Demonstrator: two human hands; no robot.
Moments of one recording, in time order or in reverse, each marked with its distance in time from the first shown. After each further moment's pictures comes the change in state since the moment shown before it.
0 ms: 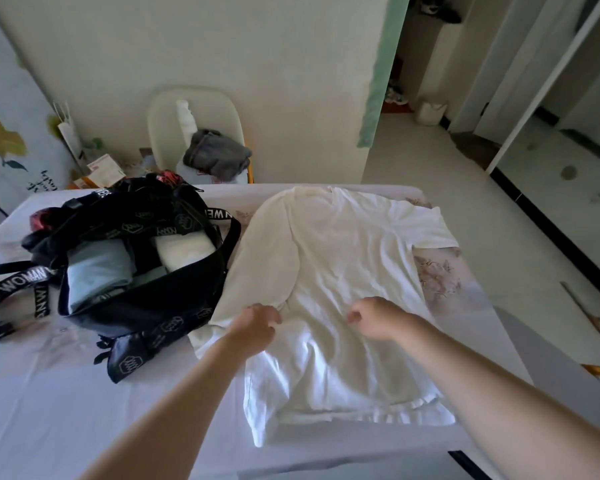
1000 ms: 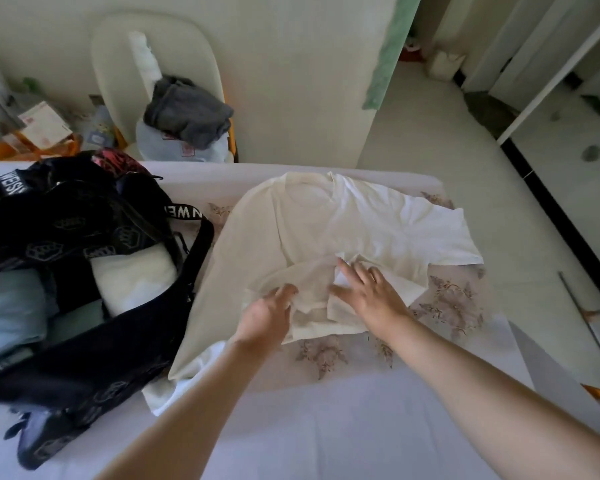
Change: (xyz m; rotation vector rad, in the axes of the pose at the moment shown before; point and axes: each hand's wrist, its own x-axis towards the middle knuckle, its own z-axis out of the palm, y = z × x) left_hand 0.156 0.033 0.019 -0.075 0.256 0.256; right_hand 0.155 0.041 -0.036 -0.689 0.366 -0.360
